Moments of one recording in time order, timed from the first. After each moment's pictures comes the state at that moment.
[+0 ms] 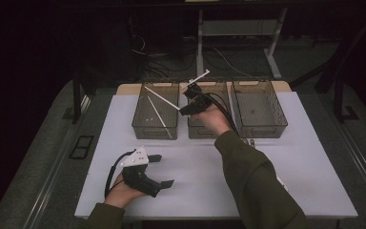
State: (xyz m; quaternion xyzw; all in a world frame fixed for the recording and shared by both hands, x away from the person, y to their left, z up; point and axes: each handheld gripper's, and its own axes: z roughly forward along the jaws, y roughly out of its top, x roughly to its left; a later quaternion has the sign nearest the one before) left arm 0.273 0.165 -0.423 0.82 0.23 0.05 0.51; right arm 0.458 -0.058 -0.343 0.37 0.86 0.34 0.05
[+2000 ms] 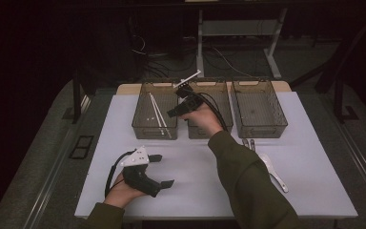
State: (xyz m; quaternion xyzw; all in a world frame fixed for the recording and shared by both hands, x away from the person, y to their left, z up) left arm 0.275 0.164 -0.423 0.83 0.23 0.05 0.51; right arm 0.466 -0.039 -0.349 0.37 0.86 0.37 0.02
